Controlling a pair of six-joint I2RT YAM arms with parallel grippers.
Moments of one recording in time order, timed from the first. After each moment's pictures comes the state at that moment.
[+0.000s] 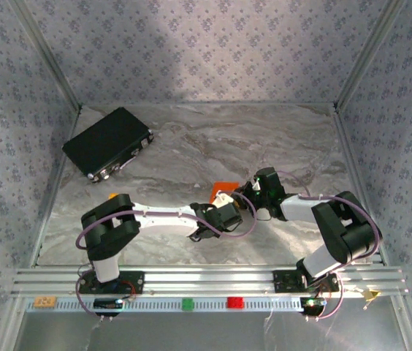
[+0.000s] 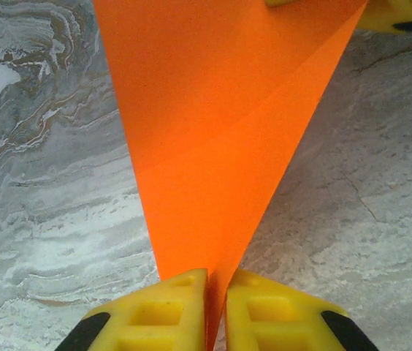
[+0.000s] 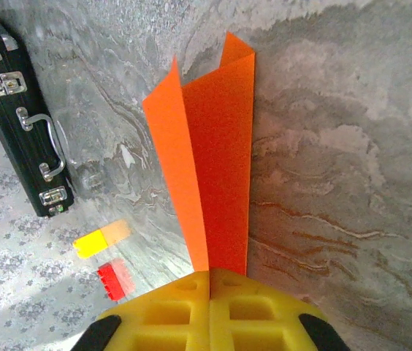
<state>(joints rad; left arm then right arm) -1.23 1.79 1.06 -0.48 -0.49 -0.55 0.45 1.52 0.51 0.28 -0.49 1.26</state>
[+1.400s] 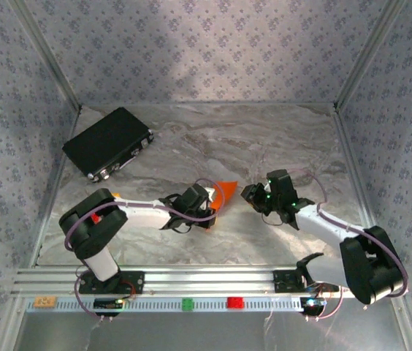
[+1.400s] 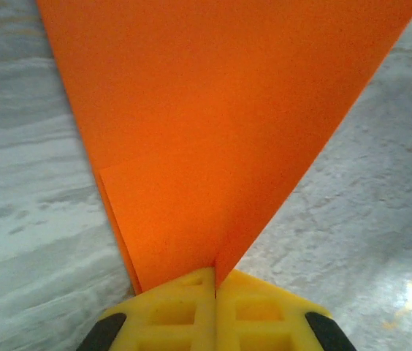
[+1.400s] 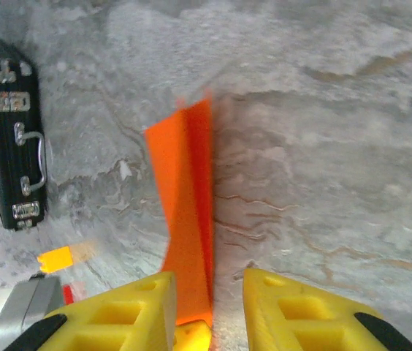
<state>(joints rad) -0.94 1.68 0.72 0.09 0.19 -0.63 0.44 1.21 0.46 0.03 -0.31 1.05</state>
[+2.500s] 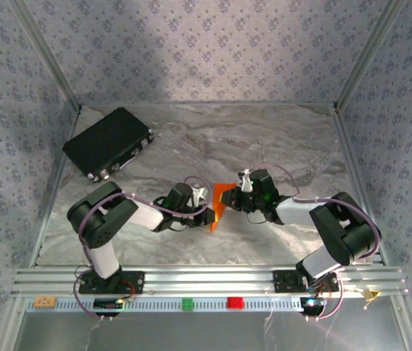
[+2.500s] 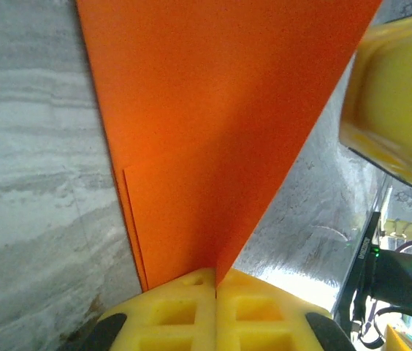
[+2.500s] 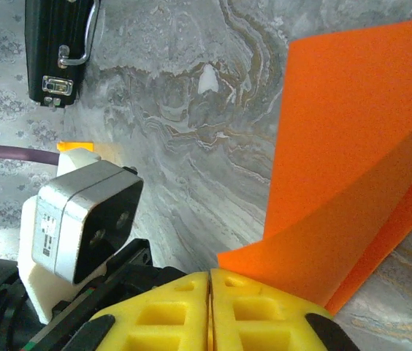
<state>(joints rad) -0.81 1.77 0.56 0.54 0.53 -0.93 0.54 1.53 0.50 0.39 -0.54 0.89</state>
